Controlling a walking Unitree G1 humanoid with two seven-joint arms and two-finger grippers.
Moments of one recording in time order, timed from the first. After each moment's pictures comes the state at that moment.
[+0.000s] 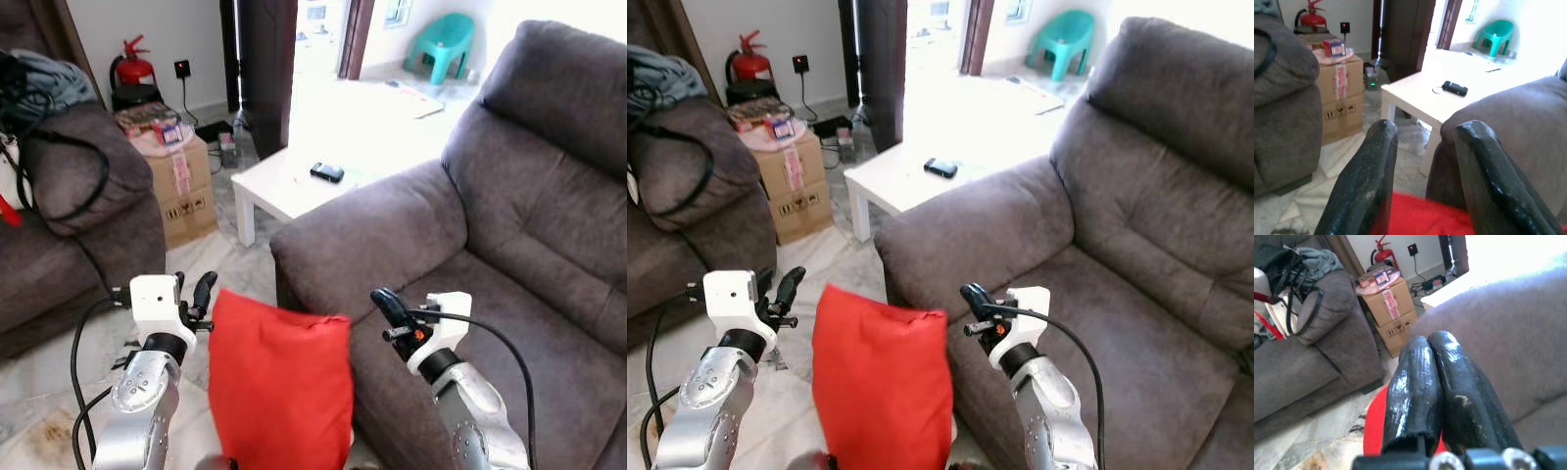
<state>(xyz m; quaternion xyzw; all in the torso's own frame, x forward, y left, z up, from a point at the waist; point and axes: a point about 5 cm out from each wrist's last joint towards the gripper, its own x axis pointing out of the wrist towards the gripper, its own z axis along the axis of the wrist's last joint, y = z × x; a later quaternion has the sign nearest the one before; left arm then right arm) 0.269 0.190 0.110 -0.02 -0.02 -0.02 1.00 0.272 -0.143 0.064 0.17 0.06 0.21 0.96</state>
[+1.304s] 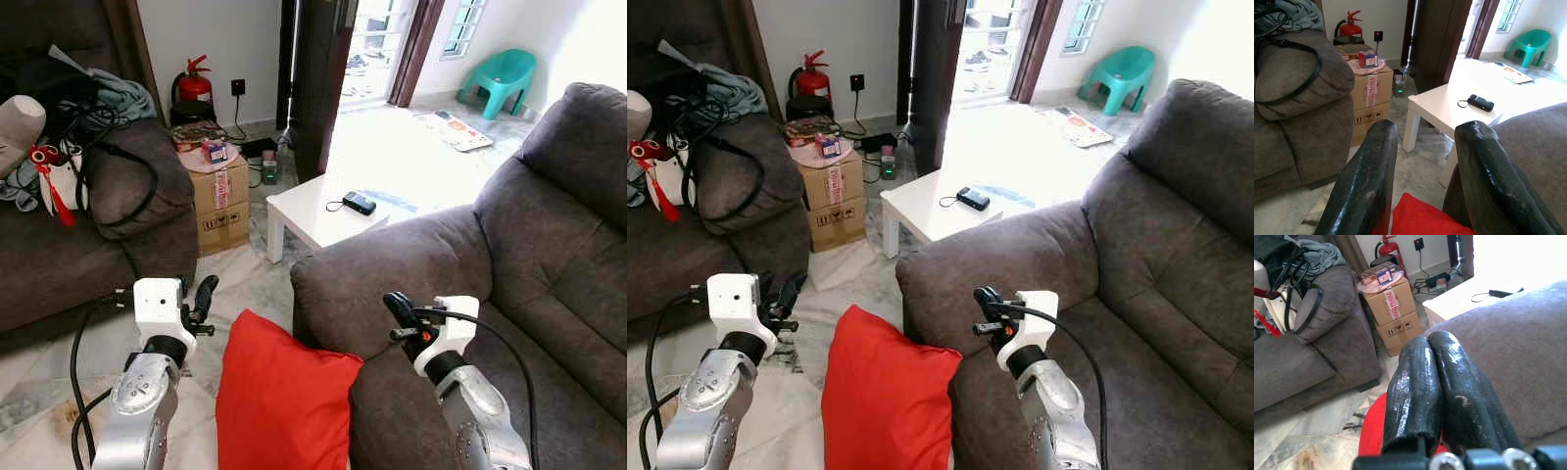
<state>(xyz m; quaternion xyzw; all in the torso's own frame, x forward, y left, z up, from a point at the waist) 0.267 0.190 0.106 -0.01 -0.01 -0.02 1.00 0.274 -0.156 0.052 0.15 0.07 0.15 0.97</state>
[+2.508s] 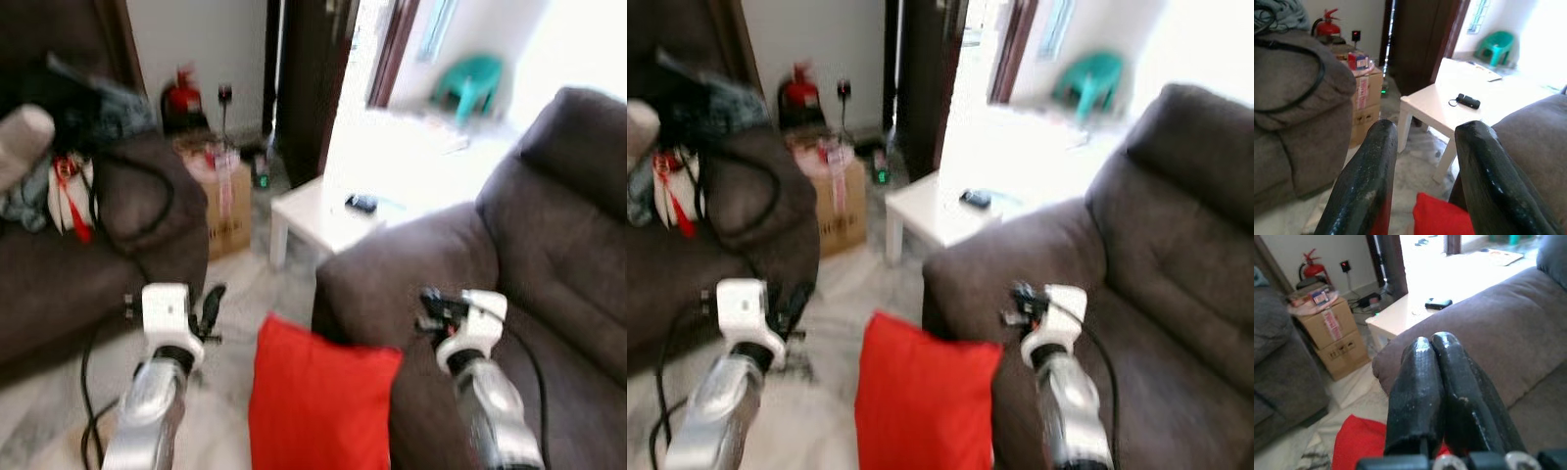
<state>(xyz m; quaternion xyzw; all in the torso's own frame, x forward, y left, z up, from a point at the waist) 0.263 0.186 0.098 -0.02 0.00 -0.03 1.00 0.284 -0.186 0.044 0.12 0.09 0.03 0.99</state>
